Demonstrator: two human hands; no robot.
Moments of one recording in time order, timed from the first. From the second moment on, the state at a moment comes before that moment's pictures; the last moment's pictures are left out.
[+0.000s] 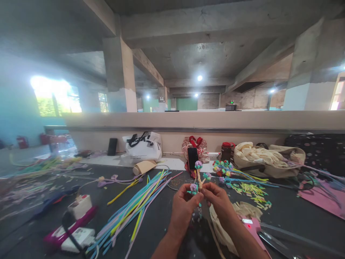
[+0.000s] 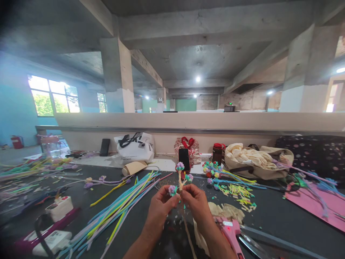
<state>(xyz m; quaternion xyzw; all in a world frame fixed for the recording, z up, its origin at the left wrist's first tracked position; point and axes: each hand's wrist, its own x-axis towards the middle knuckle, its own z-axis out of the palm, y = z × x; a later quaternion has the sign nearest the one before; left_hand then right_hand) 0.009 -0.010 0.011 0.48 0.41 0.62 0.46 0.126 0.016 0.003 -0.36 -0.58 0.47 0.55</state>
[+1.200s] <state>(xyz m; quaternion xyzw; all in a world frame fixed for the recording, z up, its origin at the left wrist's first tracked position) -0.001 -0.003 0.006 0.37 0.28 0.60 0.65 0.122 0.018 -0.006 -0.30 -0.50 0.67 0.46</state>
